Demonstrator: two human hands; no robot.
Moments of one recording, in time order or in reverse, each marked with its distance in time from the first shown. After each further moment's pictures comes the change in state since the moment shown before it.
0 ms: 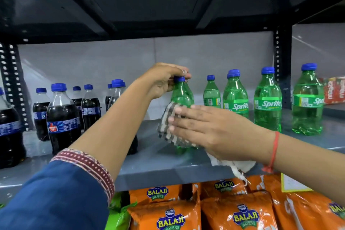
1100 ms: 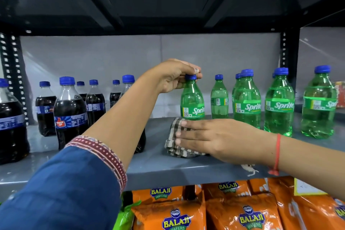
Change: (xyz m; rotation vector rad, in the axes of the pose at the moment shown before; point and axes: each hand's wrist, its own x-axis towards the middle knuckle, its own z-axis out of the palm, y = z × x) left_hand 0.001 0.004 -0.010 0.031 -0.144 -0.027; right_hand 0.015 -0.005 0.008 0.152 -0.106 -0.084
